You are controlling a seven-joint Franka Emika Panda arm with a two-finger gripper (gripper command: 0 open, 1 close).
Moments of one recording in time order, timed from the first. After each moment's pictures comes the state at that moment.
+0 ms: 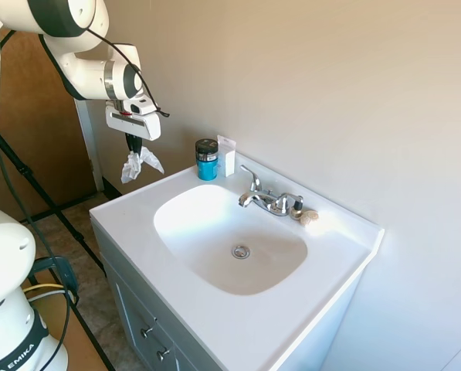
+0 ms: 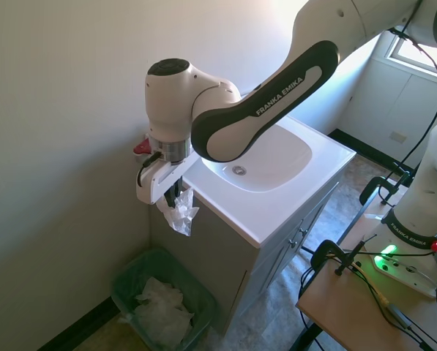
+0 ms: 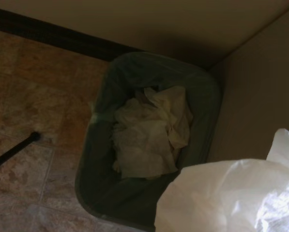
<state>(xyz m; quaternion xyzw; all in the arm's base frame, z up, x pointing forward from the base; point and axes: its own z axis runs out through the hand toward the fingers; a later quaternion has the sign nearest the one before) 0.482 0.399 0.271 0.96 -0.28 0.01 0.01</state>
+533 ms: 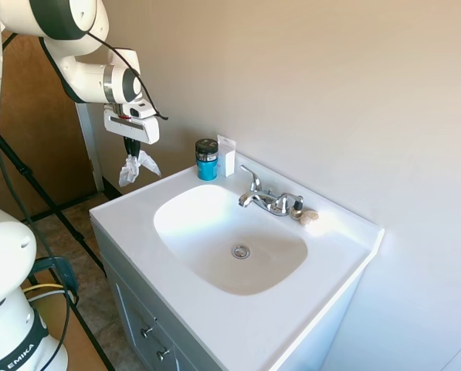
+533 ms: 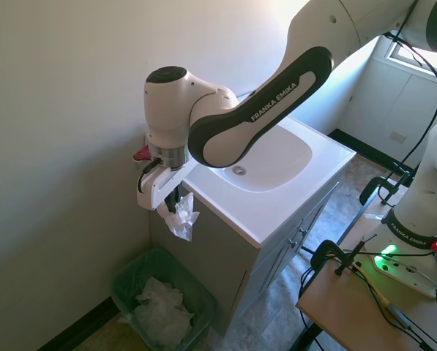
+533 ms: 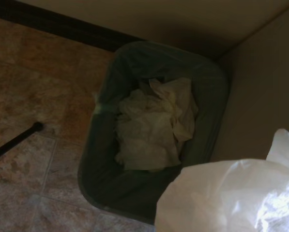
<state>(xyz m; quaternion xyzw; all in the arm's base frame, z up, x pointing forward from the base) 0.477 0.403 0.260 0.96 -0.27 0.00 0.02</state>
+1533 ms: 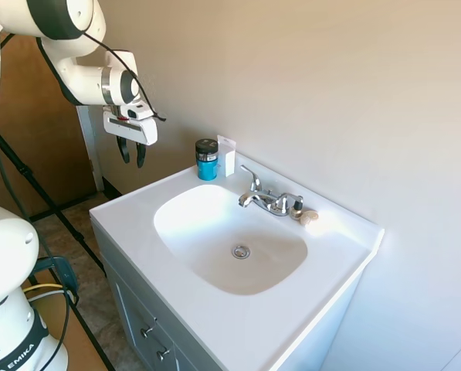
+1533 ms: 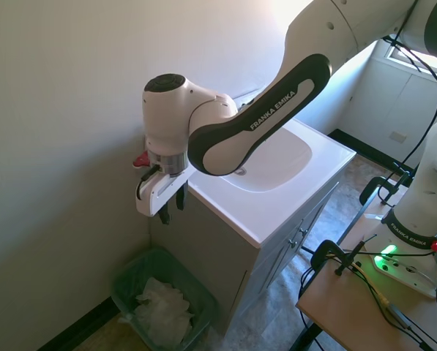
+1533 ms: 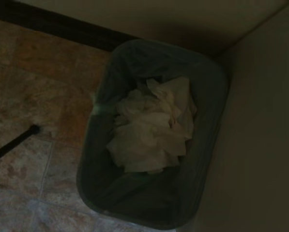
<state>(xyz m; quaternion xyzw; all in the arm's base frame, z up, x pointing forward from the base) 0.475 0.407 0.264 0.96 -0.28 0.01 0.01</state>
